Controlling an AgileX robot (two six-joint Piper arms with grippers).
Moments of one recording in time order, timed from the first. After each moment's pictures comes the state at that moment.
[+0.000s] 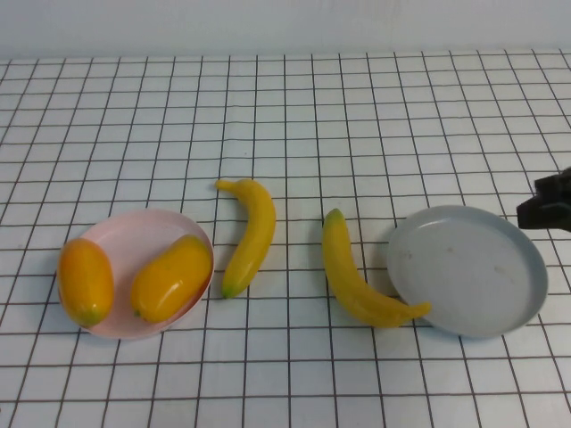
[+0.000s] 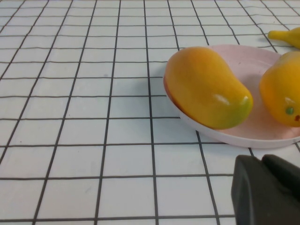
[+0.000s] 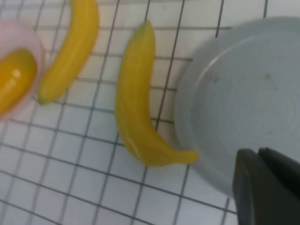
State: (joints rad) right arm 0.05 1.29 -0.99 0.64 0.88 -0.38; left arm -0.04 -0.02 0.03 -0.08 0.38 0.06
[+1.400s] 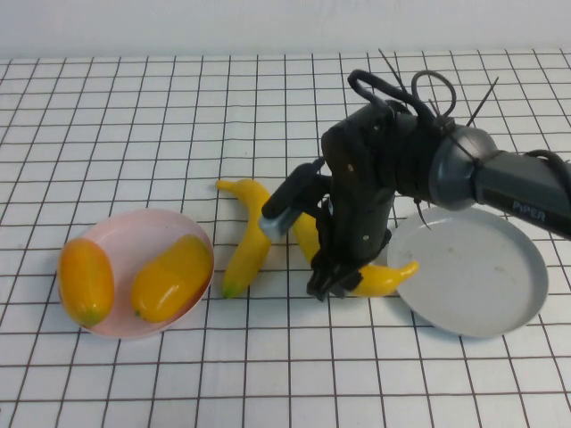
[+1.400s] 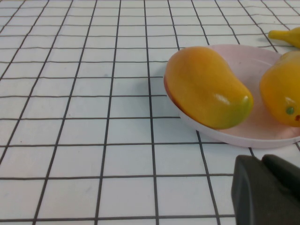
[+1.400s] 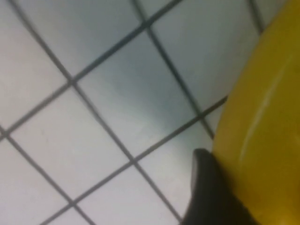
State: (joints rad) right arm 0.68 2.08 -1.67 -0.08 1.10 -0.25; left arm -0.04 -0.02 0.03 -0.08 0.38 0.06
